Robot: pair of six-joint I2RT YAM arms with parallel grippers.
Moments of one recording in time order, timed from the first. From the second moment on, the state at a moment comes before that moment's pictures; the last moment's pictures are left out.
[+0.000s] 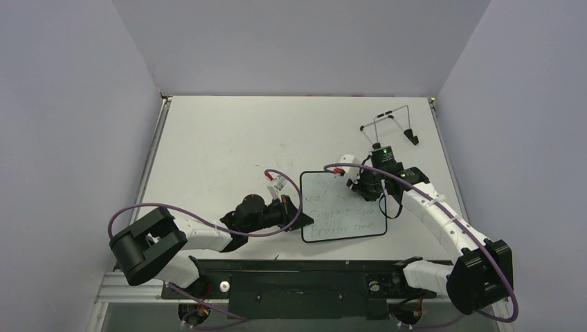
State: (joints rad) left arm -0.92 1.43 0.36 0.86 0.28 -0.92; right arm 0.34 1.19 0.88 -0.65 -0.16 -0.73
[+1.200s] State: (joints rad) left arm -0.92 1.39 0.36 0.82 0.26 -0.90; right arm 0.35 1.21 0.90 -0.71 -0.16 -0.76
